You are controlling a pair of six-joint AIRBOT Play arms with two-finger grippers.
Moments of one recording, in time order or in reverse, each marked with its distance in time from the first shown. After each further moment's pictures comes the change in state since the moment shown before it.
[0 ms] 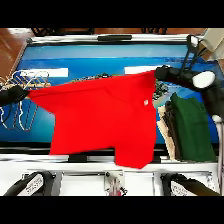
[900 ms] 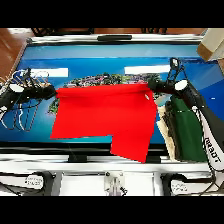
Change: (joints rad) left arm -0.180 -0.557 0.180 -0.035 0.155 0.020; right arm -0.009 -0.272 -0.020 0.050 -0.029 -0.048
